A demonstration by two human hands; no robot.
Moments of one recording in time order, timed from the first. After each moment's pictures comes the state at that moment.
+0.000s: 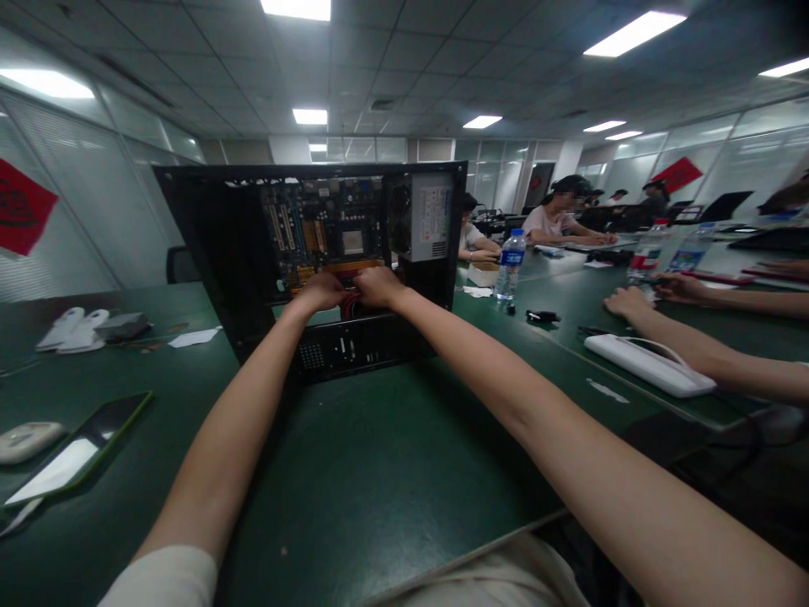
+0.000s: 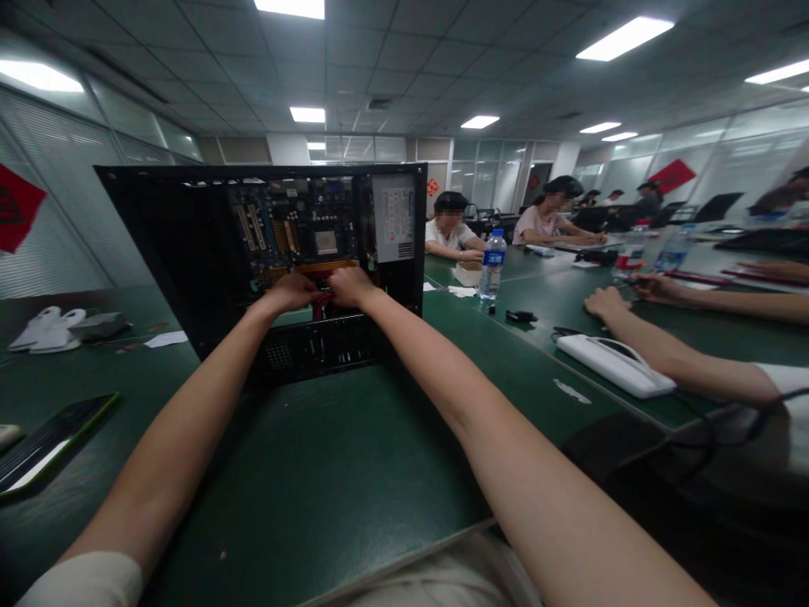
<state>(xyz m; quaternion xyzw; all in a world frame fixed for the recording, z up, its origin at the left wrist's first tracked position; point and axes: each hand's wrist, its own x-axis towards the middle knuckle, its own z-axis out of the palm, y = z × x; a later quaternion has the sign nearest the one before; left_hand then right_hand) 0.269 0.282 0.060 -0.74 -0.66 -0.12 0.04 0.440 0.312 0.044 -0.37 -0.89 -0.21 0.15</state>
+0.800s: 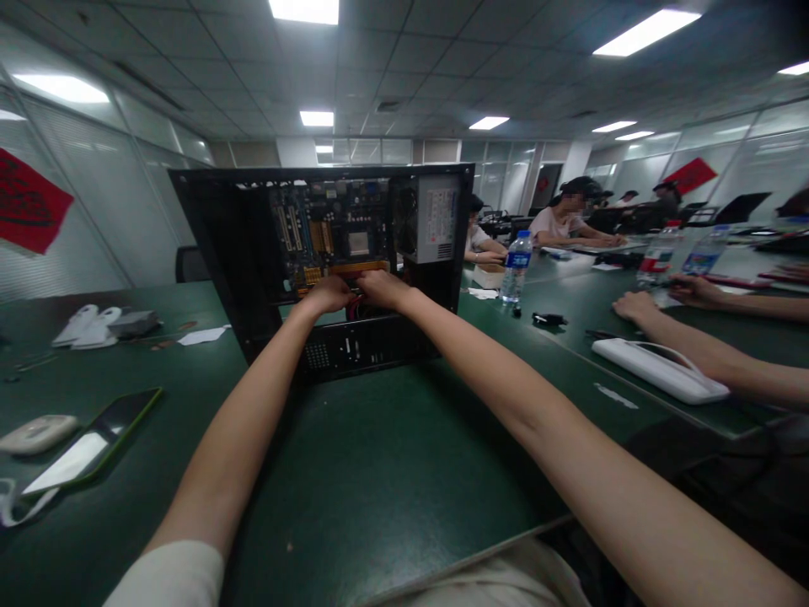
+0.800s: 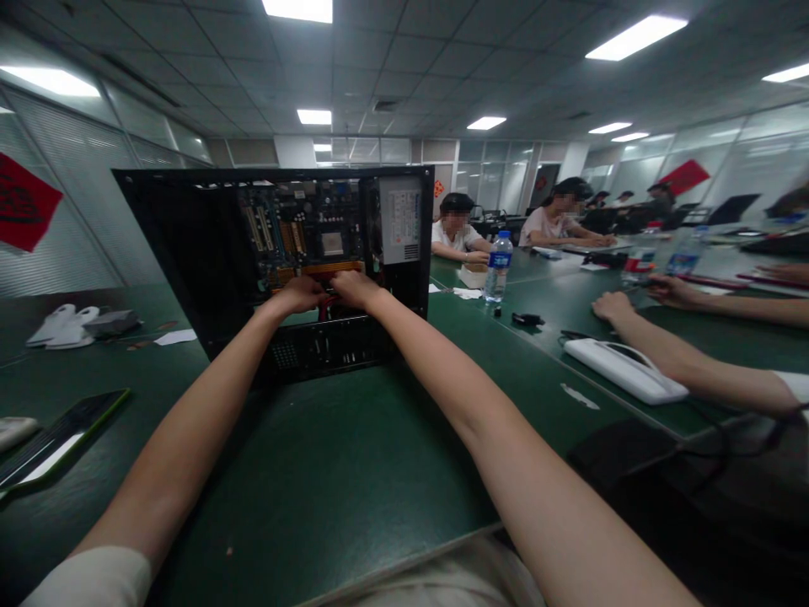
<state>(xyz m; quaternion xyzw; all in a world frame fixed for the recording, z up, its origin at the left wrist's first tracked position) 0.269 0.284 0.055 -0.75 -0.65 -0.12 0.03 0.442 0.310 0.044 -0.33 -0.92 -0.19 0.14</state>
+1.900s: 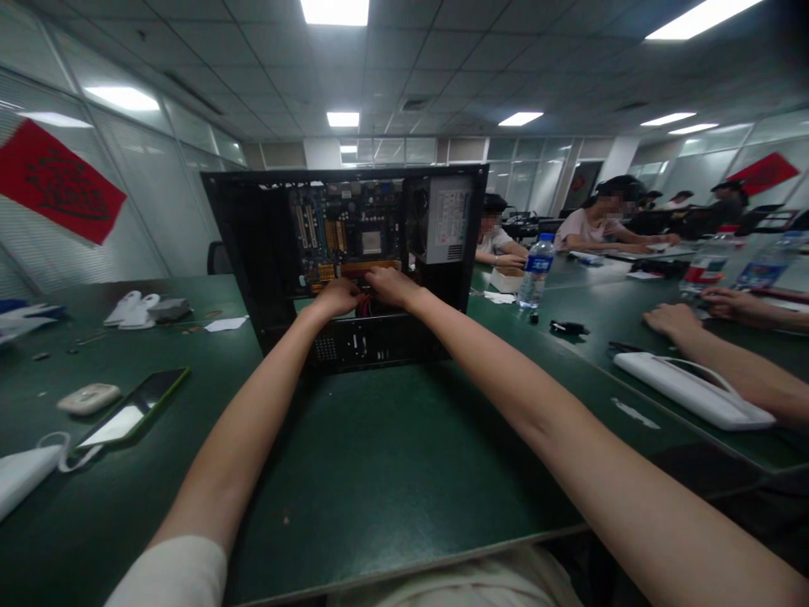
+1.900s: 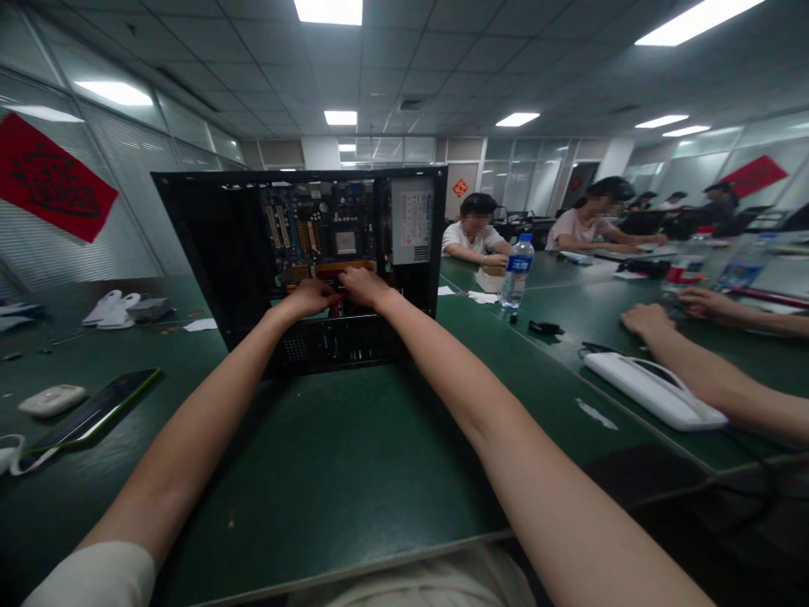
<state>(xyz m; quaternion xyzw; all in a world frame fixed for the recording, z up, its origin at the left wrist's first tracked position) 0.272 0.259 0.045 -0.76 -0.64 -0.14 0.05 0.444 0.306 0.044 -0.32 -0.92 -0.18 0.16</state>
